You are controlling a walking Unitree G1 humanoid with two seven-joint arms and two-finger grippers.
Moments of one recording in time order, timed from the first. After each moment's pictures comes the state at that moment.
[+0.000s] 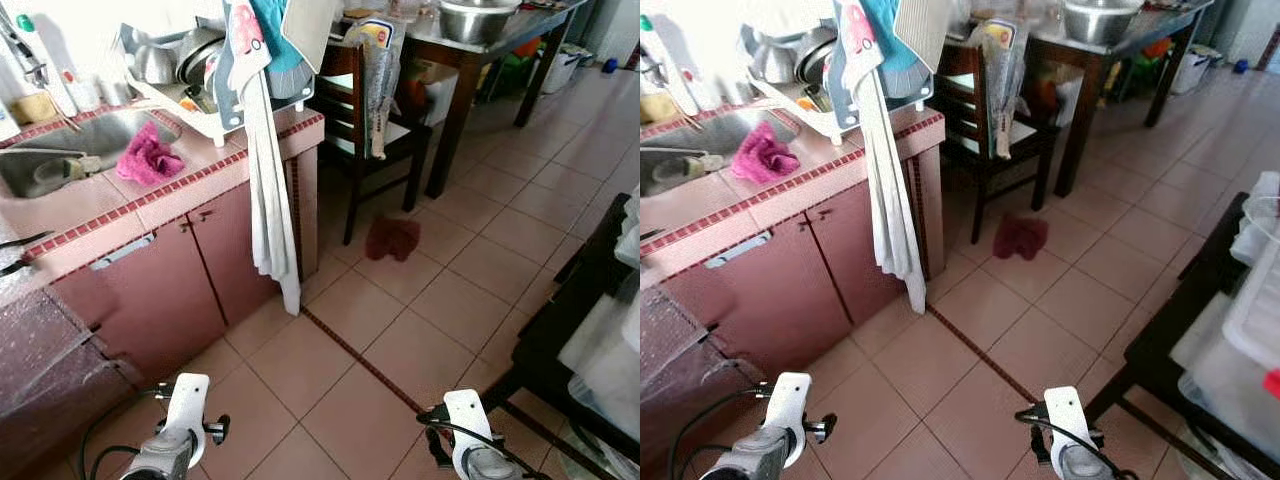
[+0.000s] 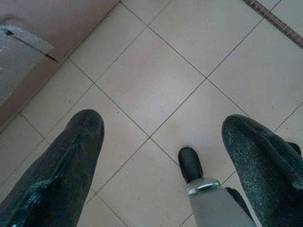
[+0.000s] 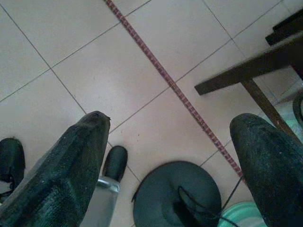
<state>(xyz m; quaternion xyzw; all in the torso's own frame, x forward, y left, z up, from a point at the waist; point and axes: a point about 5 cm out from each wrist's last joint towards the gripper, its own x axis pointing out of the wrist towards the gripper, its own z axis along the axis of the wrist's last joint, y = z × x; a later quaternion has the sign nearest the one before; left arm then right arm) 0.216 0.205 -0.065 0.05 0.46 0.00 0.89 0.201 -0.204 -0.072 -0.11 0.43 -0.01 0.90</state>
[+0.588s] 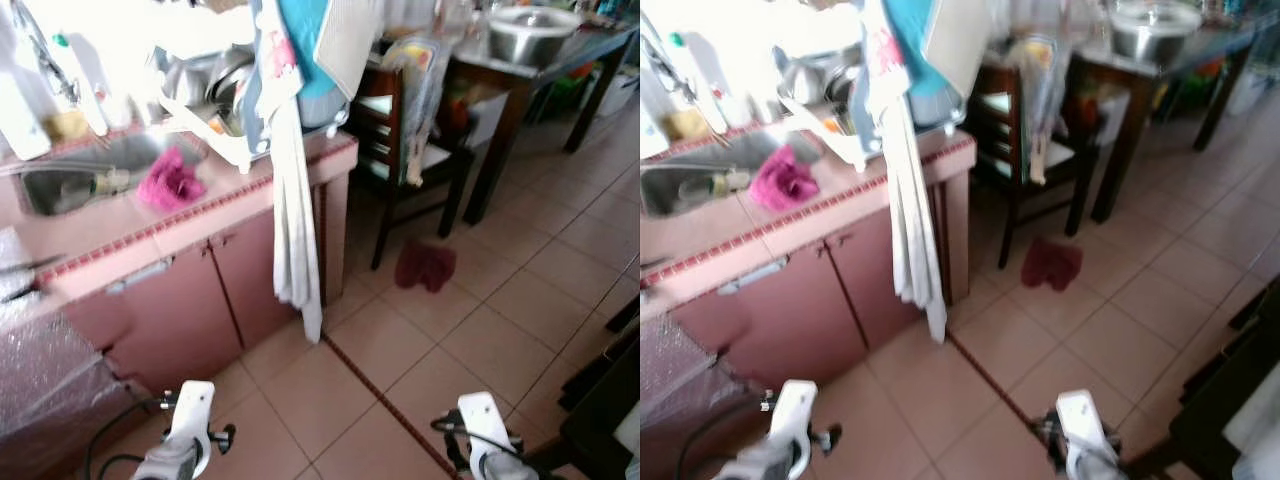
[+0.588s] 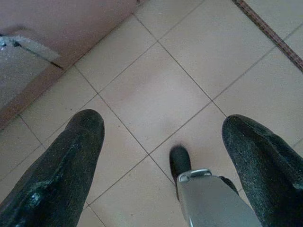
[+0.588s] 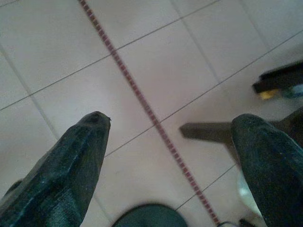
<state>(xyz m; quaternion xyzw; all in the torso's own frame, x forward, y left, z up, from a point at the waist) 0.206 0.202 -0.071 0.04 0.47 0.00 0.88 0.197 -0.219 -0.071 -0.15 0.43 -0.02 0.89</state>
